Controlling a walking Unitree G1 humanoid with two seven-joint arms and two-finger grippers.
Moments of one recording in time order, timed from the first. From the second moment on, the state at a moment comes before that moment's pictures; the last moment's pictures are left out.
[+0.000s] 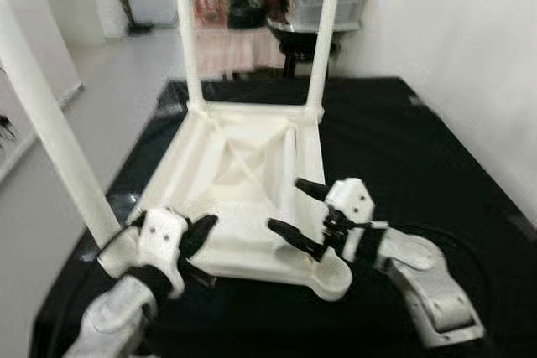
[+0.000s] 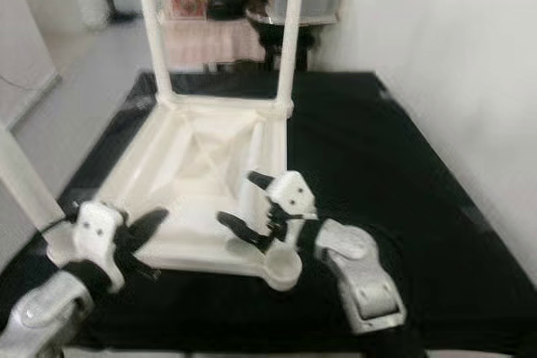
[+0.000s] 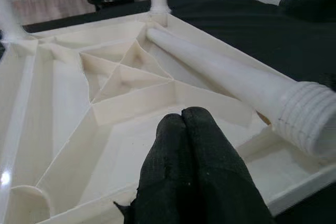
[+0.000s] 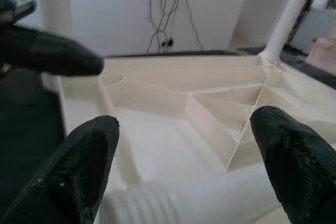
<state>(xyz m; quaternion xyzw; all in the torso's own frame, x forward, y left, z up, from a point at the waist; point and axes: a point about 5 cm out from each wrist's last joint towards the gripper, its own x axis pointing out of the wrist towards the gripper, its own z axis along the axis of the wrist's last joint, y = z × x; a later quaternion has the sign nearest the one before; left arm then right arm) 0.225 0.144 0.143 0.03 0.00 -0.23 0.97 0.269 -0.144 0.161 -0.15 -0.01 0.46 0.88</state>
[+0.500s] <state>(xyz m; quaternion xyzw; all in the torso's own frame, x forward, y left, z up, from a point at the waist) 0.196 0.157 0.128 0.00 0.05 -0.18 0.98 0.229 -0.154 0.146 -0.21 0.09 0.53 0.81</state>
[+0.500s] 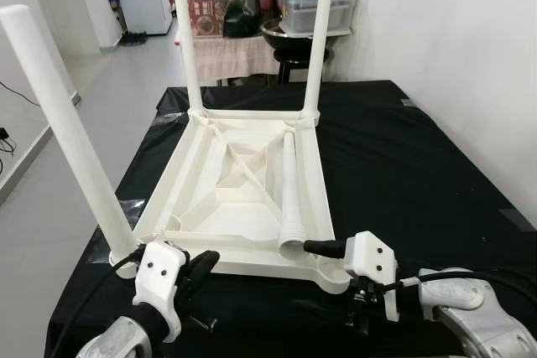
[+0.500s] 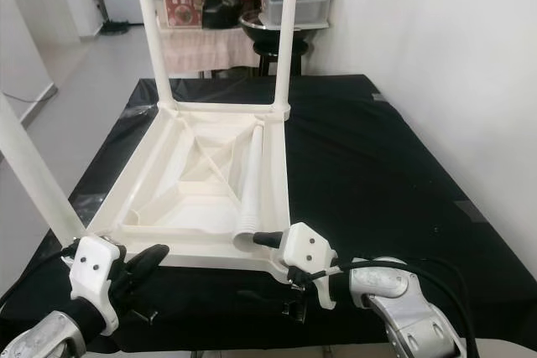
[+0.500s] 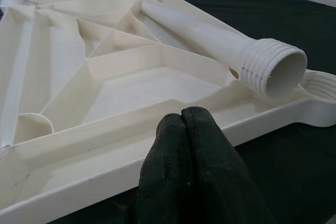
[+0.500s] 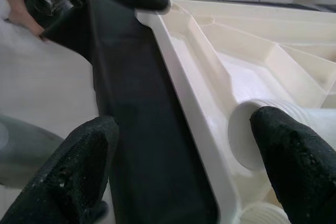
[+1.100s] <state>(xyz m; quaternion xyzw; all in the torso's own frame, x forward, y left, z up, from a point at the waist) 0.194 0.165 0.118 -0.09 0.08 -0.10 0.99 0.270 -0.152 0.150 -0.26 0.10 0.39 0.88</state>
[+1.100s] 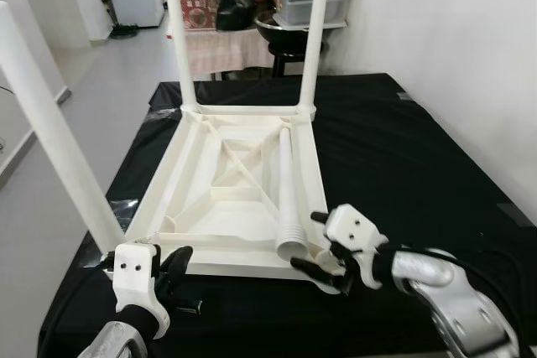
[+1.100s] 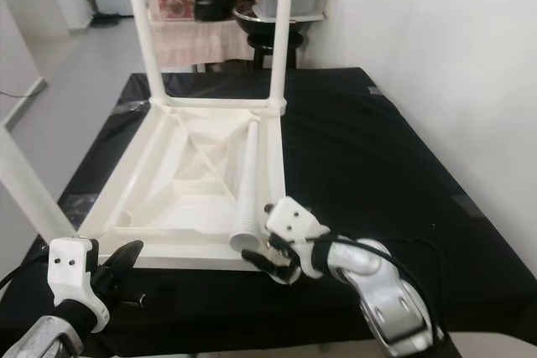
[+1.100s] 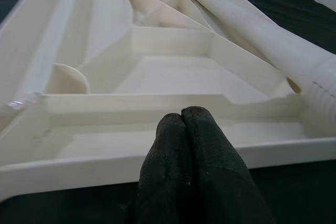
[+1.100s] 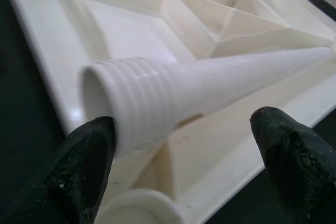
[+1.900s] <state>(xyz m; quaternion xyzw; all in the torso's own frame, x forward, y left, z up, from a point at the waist) 0.191 0.161 0.117 -0.10 0.10 -0.11 0.98 0.299 -0.130 0.148 -0.33 0.12 0.23 0.91</state>
